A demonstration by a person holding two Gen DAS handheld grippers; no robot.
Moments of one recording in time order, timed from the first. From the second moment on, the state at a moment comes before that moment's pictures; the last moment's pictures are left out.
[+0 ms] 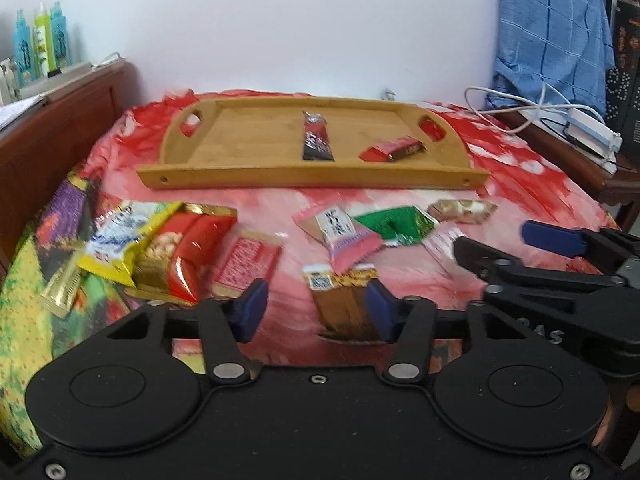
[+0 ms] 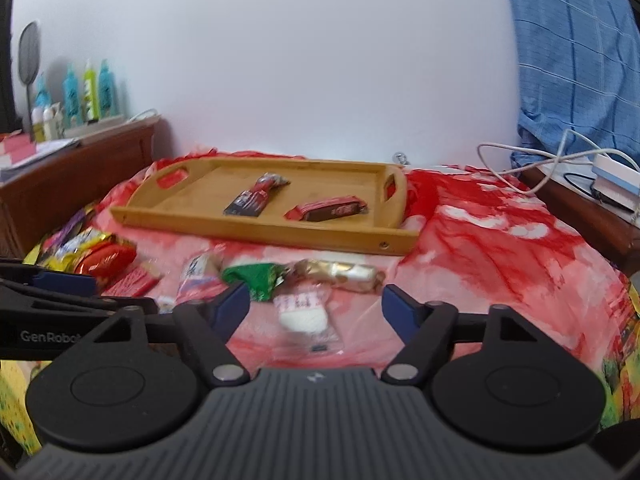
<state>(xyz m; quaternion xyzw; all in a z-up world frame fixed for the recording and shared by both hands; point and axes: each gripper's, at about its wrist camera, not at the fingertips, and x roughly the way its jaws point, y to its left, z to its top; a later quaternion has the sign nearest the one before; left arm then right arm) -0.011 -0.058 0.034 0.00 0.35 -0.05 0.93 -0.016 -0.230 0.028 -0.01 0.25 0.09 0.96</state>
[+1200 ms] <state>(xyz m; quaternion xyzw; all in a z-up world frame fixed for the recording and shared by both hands) 0.000 -0.078 0.015 0.02 0.36 -0.08 0.93 0.006 -0.240 0.015 0.02 0.30 0.06 0.95</state>
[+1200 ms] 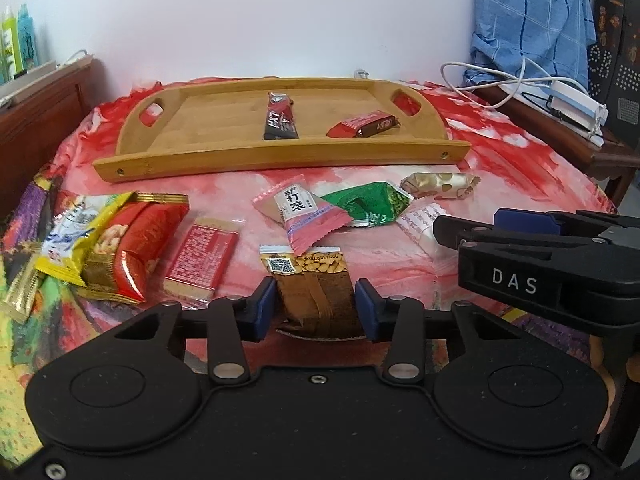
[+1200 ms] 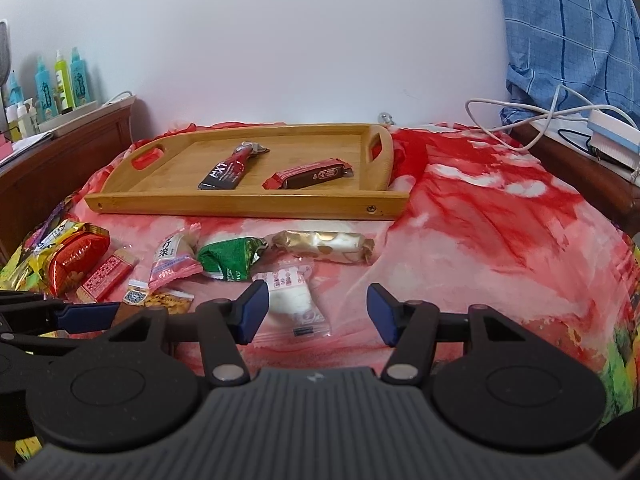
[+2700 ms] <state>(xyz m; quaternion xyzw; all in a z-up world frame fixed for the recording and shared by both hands) -0.004 -0.075 0.007 0.05 0.34 -0.05 0.94 0.011 -0.211 0.006 -0.04 0.32 0.10 0.94</state>
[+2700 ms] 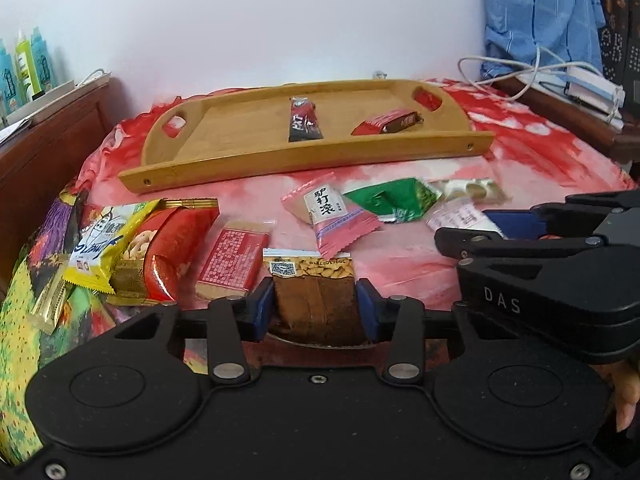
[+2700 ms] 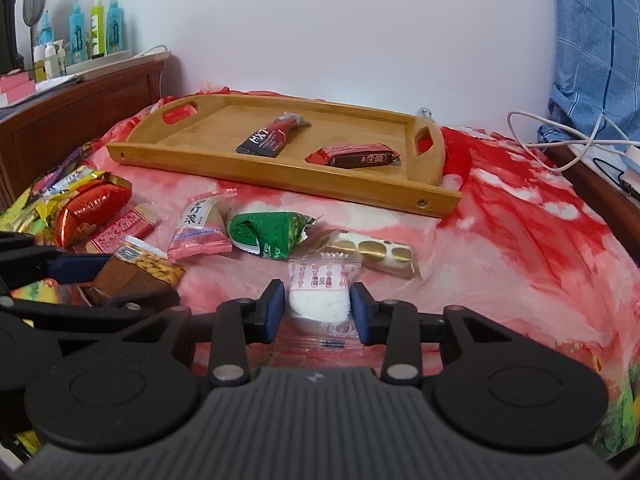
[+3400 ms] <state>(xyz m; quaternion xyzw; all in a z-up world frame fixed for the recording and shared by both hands) 0.004 -0.055 0.075 0.03 0.29 -0.05 0.96 0.001 -0.231 0.043 0.02 0.23 0.12 0.97</state>
